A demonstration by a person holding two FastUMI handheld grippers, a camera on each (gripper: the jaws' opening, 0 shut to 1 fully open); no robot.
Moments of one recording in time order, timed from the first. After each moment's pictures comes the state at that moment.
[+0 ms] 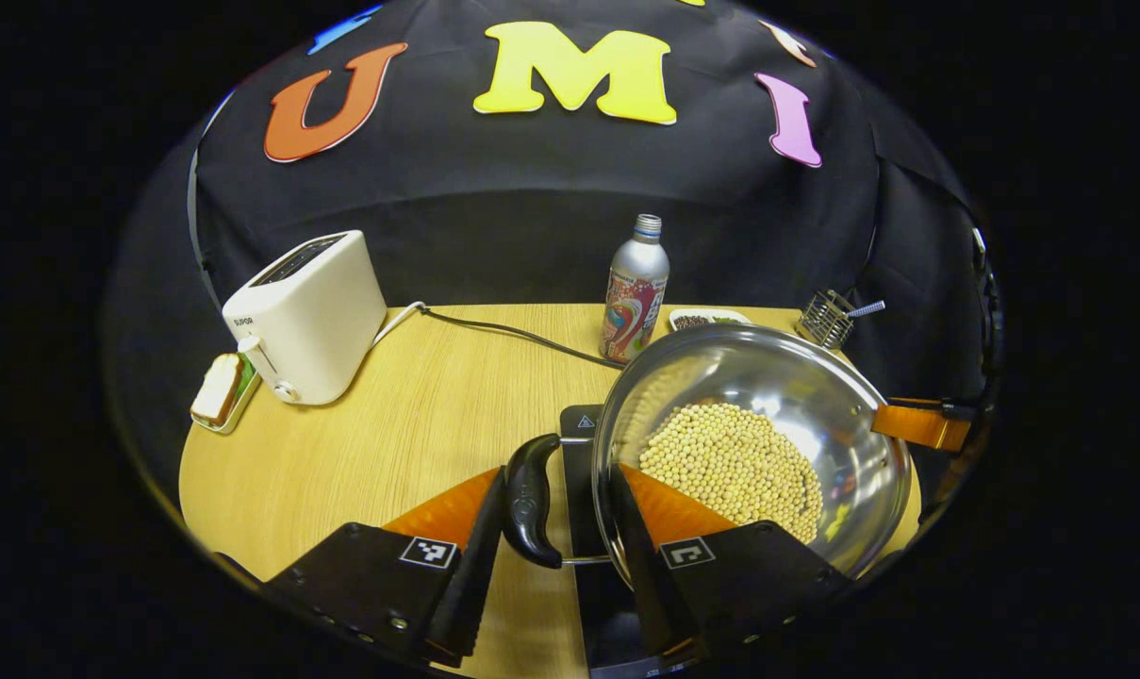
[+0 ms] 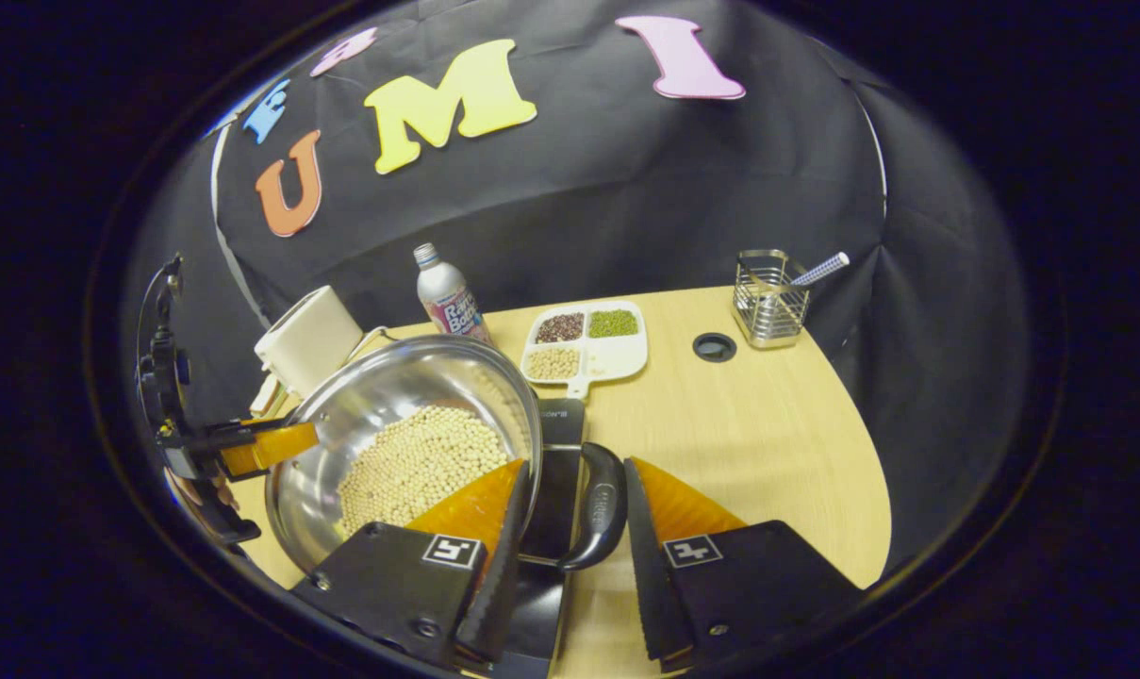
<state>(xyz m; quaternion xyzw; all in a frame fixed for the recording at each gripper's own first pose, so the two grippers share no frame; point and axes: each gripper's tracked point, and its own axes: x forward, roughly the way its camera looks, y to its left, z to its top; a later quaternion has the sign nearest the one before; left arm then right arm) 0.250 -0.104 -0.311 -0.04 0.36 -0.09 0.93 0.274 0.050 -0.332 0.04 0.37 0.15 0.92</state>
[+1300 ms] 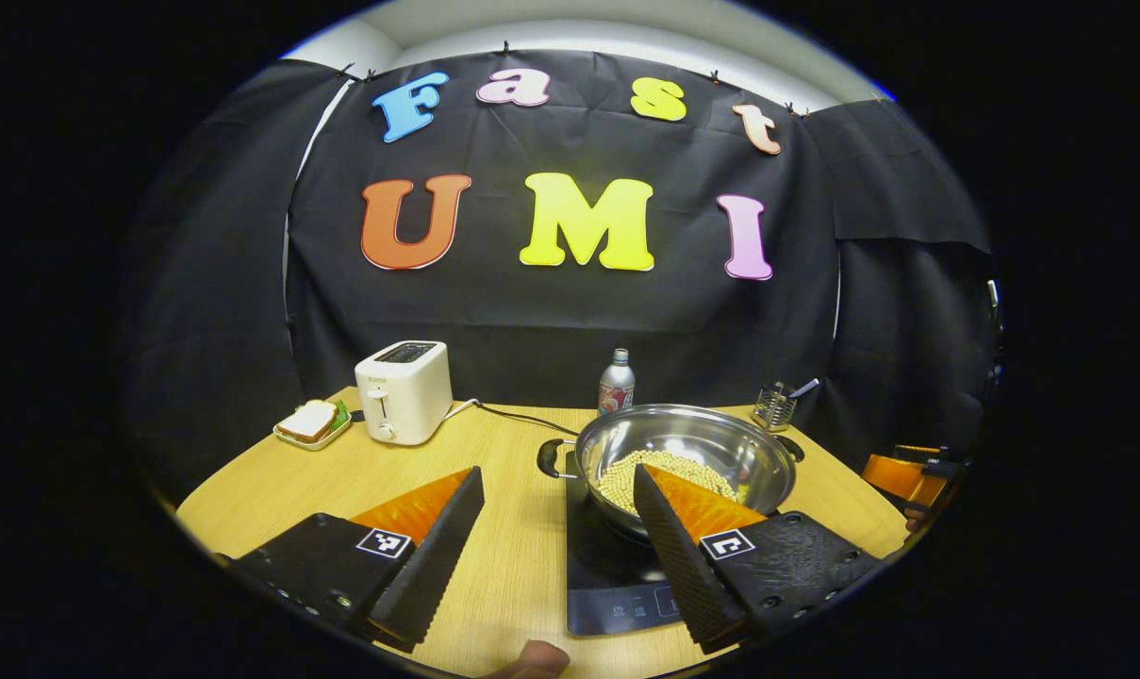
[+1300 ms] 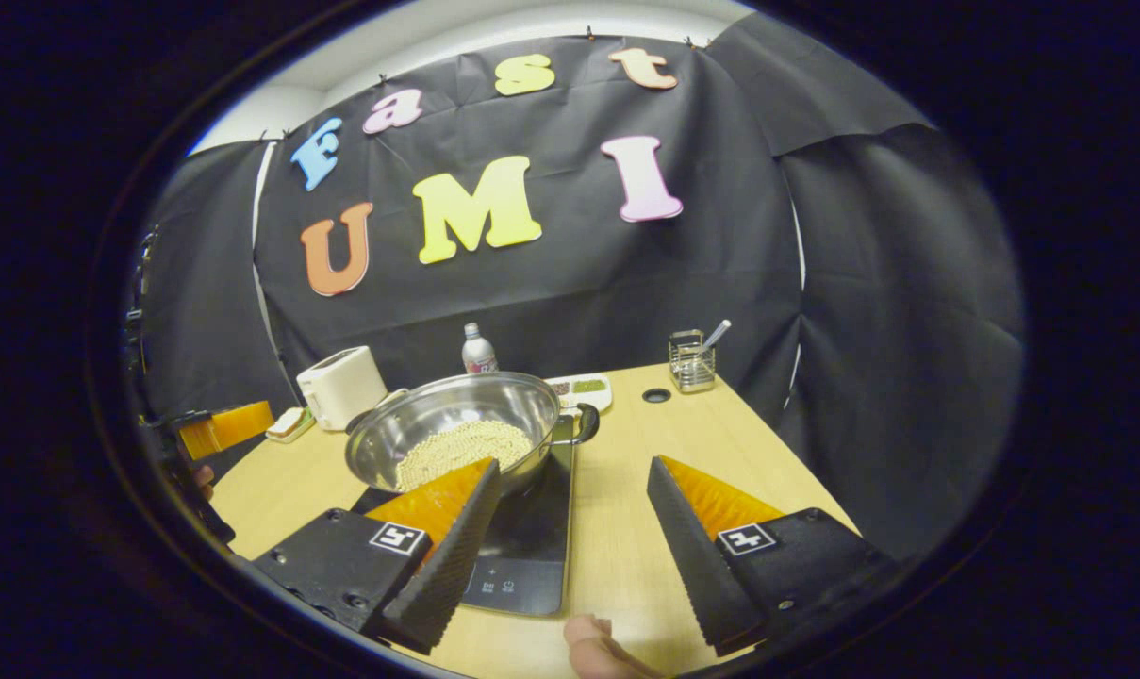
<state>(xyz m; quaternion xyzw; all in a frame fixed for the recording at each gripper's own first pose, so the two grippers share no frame) 0.073 -0.086 -0.186 -0.04 0.14 -0.04 0.99 0.092 0.008 -0.255 0.06 0.18 0.10 0.98</state>
